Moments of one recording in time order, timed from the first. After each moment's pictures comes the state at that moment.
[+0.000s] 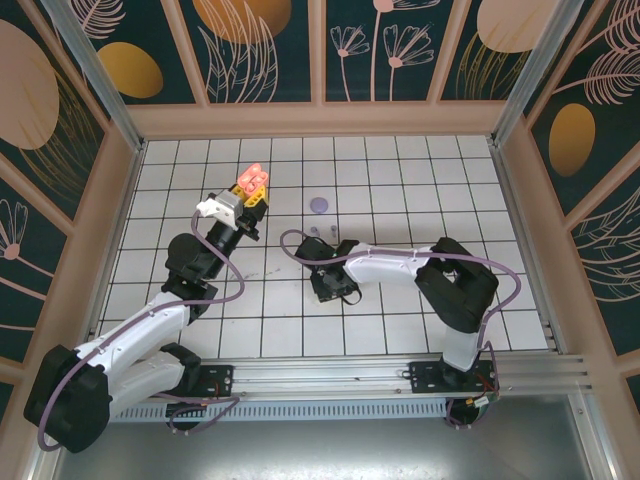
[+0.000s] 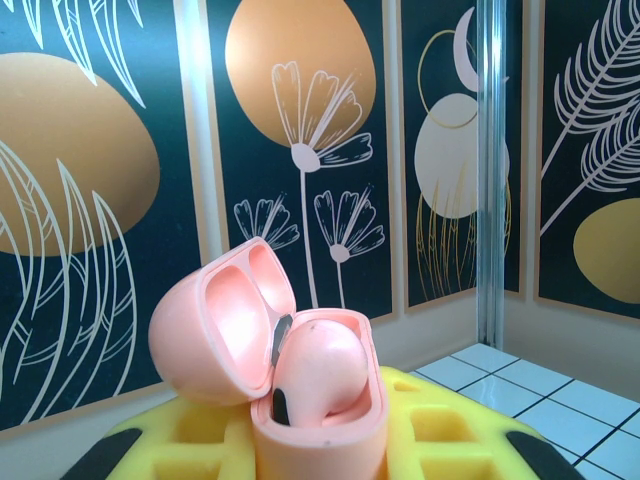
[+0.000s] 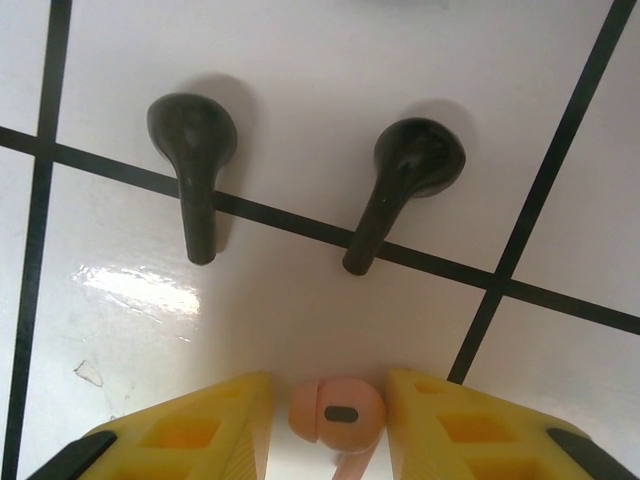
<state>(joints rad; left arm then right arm) -0.52 1.02 0.48 0.85 0.07 0.02 1.00 1.83 1.12 -0.67 0.11 0.63</state>
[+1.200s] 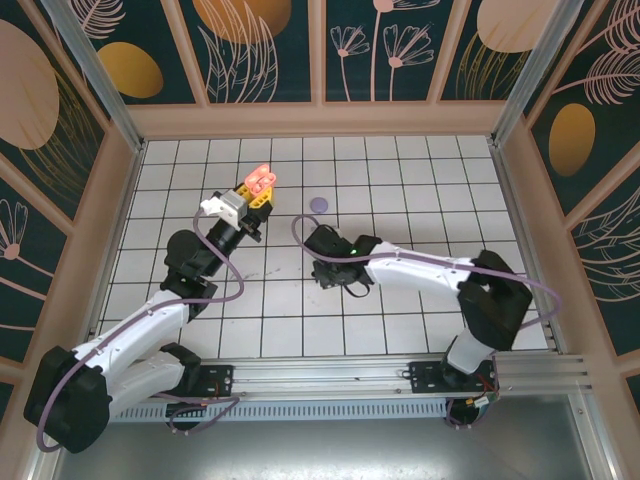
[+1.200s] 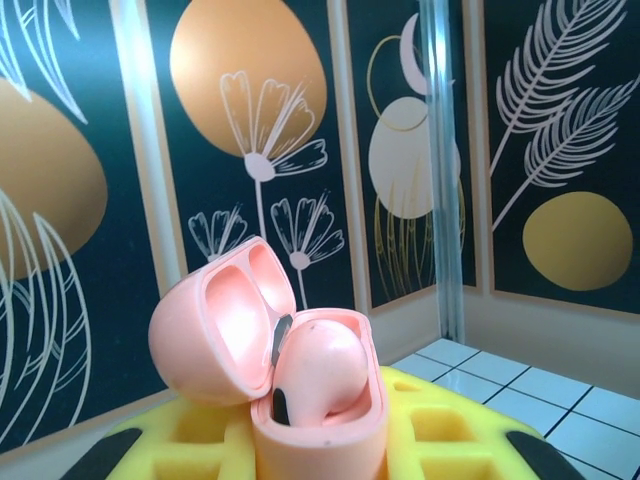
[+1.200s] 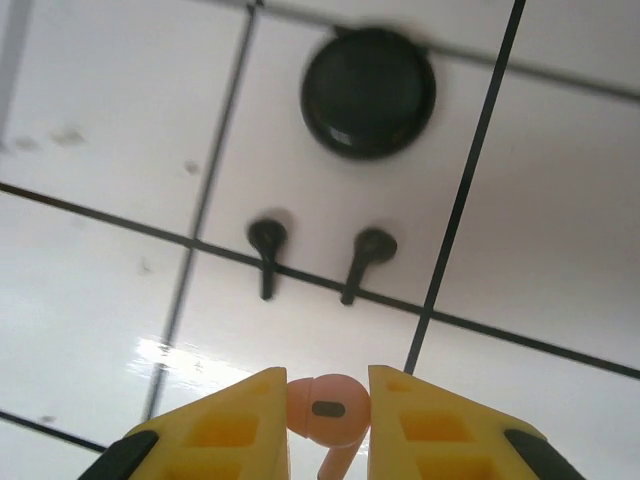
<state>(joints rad) -0.52 1.01 0.52 0.81 0.18 0.04 1.00 1.60 1.11 -0.63 0.20 0.63</state>
